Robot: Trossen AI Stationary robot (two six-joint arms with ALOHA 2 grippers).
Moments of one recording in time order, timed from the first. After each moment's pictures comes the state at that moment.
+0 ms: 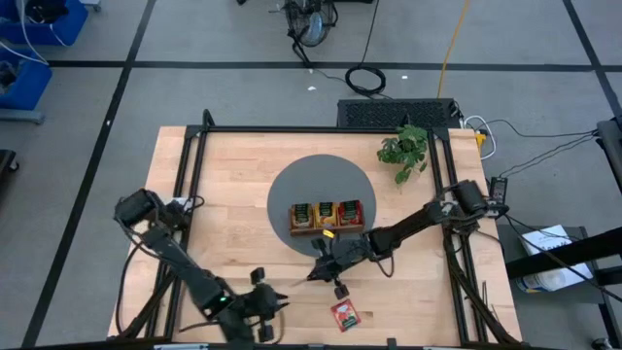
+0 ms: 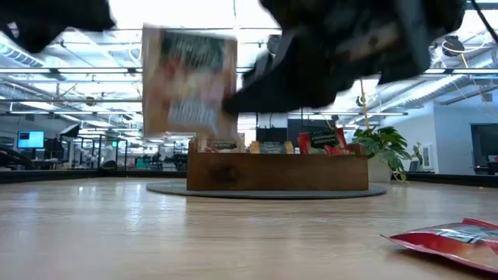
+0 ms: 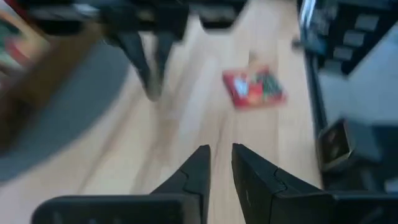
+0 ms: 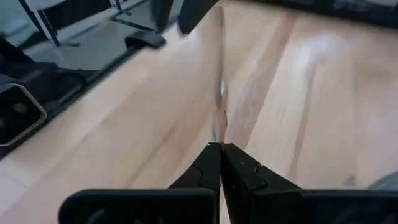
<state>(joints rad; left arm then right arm) -0.84 1.84 1.12 -0.12 -0.75 -0.81 0.34 1.94 0.95 0.54 -0.12 -0.07</state>
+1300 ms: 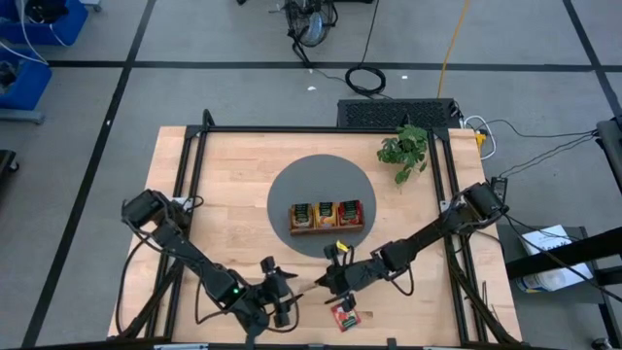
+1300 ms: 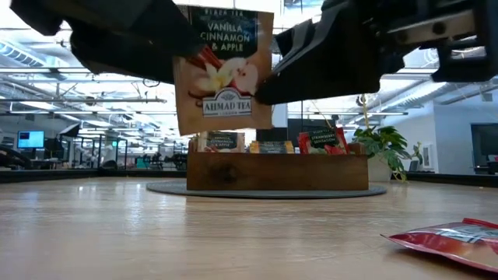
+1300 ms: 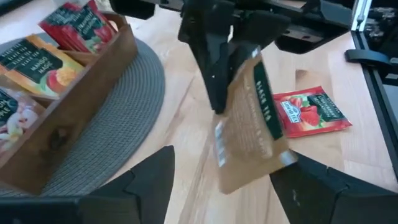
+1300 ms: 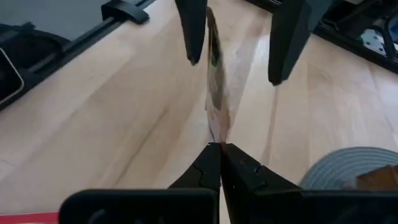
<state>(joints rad) -0.74 1.88 1.12 -0.04 -0.82 -0.68 0.49 1.87 0.96 0.38 0.27 -0.14</state>
